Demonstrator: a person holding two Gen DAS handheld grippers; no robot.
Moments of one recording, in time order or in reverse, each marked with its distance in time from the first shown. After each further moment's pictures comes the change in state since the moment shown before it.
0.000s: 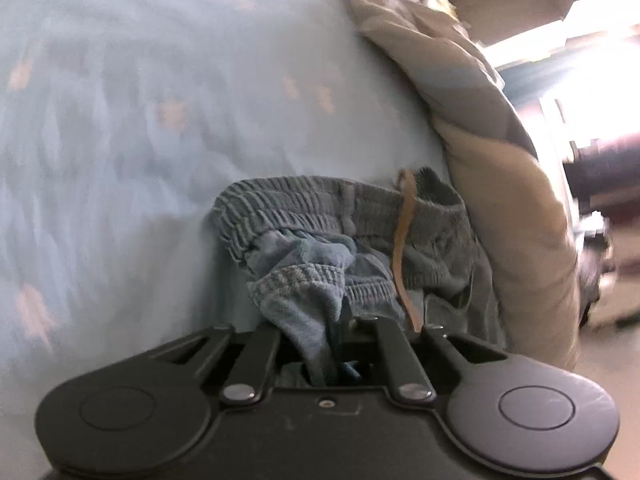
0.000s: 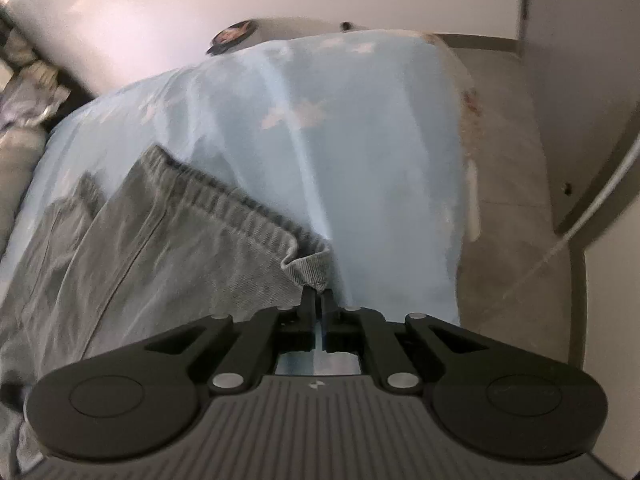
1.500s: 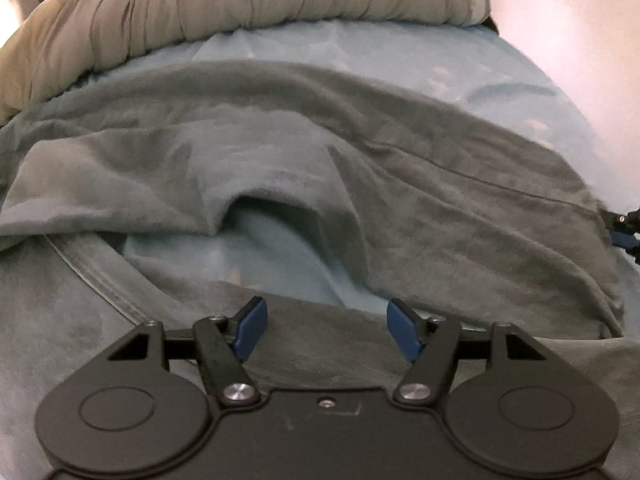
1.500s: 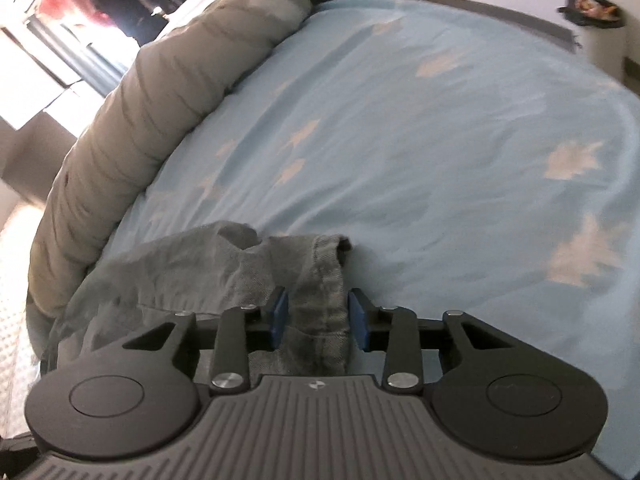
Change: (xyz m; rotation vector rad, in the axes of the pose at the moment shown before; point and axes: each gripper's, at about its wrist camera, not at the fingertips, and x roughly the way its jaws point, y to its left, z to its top) left arm 0.161 -0.302 -0.481 1.174 0.196 0.132; right arm 0.189 0.247 0.152 -0.612 0.296 0.704
